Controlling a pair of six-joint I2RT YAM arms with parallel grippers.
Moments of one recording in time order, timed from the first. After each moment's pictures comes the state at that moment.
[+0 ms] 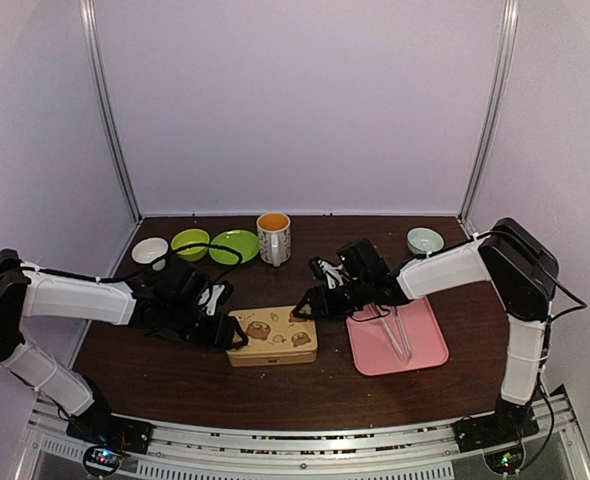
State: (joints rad) left arm -0.72 1.45 0.68 -0.18 0.25 -0.52; right arm 0.75 1.96 1.13 0.09 -0.47 0.56
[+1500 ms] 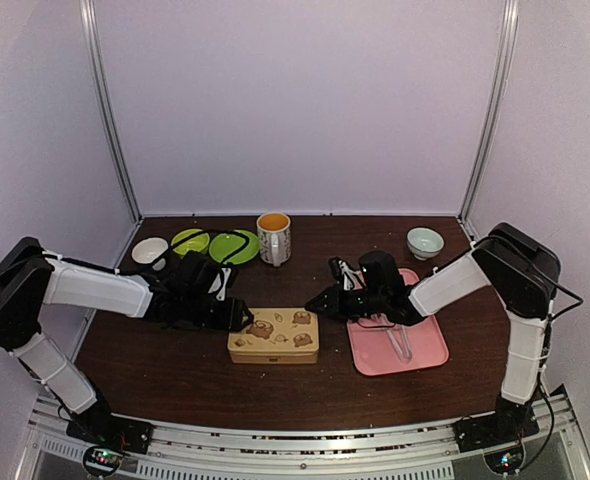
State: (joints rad) left arm -0.73 1.59 0.76 -0.04 0.09 -0.50; right arm 0.71 1.97 0.91 0.55 -0.48 0.81
